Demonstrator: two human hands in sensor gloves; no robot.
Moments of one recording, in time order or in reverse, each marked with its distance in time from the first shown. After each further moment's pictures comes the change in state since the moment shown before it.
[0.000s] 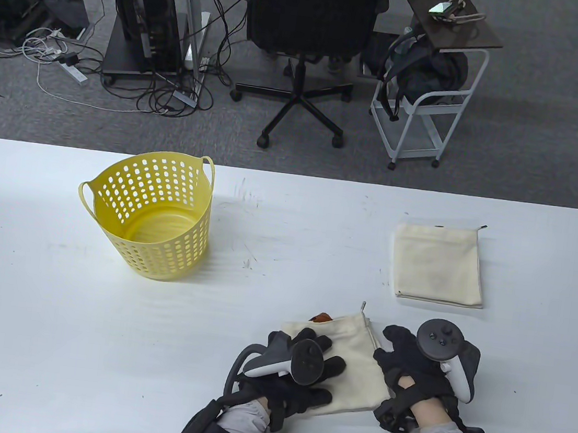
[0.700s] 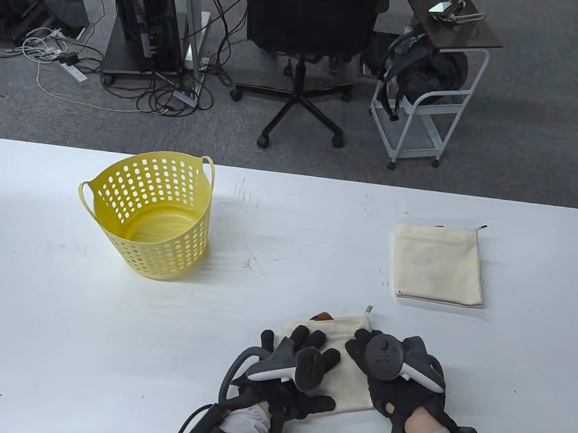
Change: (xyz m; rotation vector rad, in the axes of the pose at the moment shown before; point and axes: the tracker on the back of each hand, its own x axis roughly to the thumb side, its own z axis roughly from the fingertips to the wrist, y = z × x) left_hand 0.004 -0.008 0.000 -0.079 0.045 -0.085; right_hand 0.011 0.052 0.004 0.386 -0.130 0.522
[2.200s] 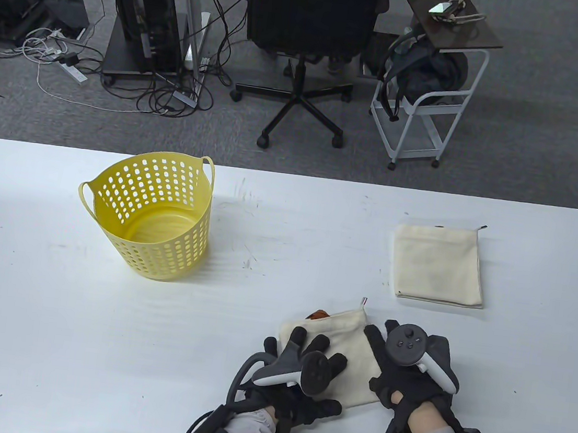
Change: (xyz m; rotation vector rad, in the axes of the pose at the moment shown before) left_hand 0.012 -0.004 -0.002 0.022 -0.028 0.040; right_hand -0.036 -0.003 0.000 -0.010 0.258 -0.282
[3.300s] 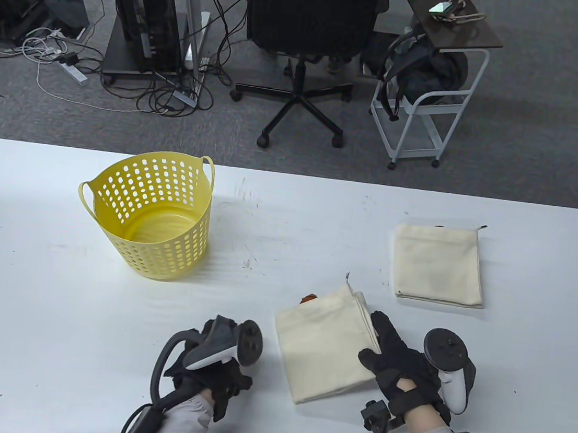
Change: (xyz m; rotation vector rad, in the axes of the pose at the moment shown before) left_hand -0.098 0.029 0.096 0.007 0.420 -0.002; right_hand -0.004 -0.016 0.011 -0.192 -0.209 -0.833
